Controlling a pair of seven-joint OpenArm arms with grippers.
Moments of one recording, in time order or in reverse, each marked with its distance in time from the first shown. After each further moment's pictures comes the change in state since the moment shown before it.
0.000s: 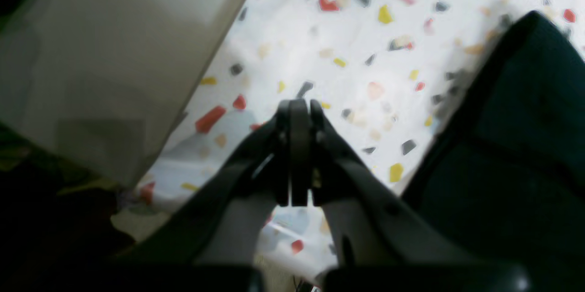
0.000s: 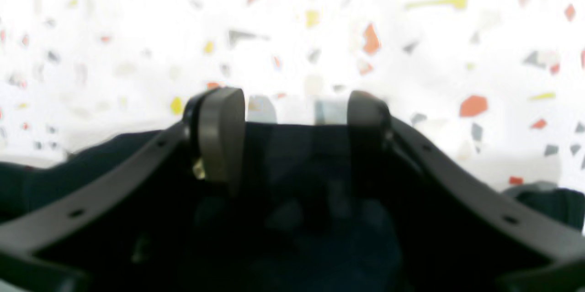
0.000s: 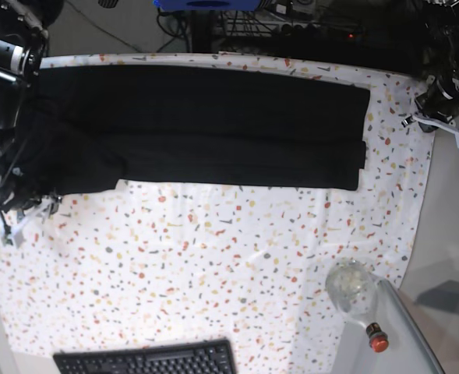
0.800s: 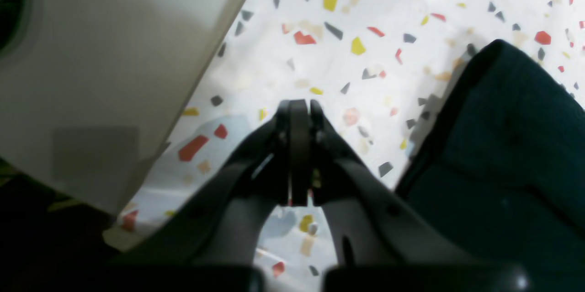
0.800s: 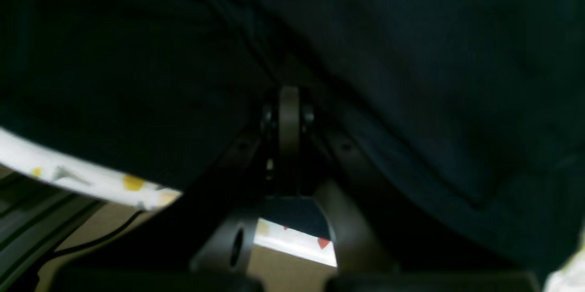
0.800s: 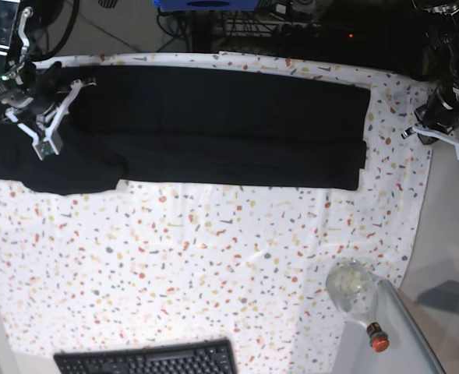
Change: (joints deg) left arm -2.4 0.0 0.5 0.0 0.0 0.0 0.2; right arm -36.5 -8.9 -2.7 46.8 -0.3 10.8 -8.7
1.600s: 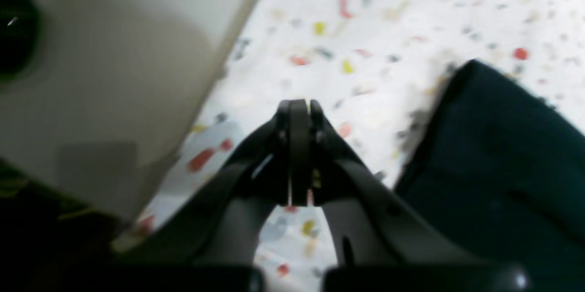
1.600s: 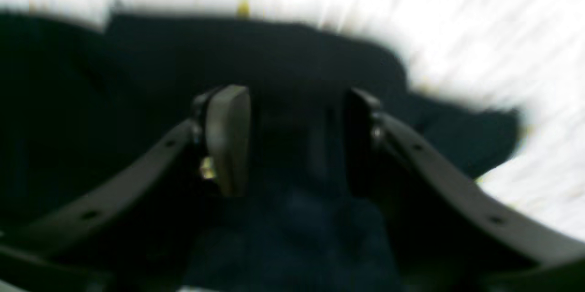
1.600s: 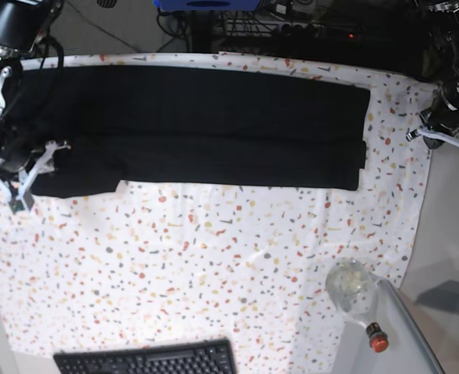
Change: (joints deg) left arm 0.9 0.0 -0.7 3.2 0.3 0.1 0.1; right arm 15.2 1.6 5.6 -8.9 -0.2 0.2 -4.8
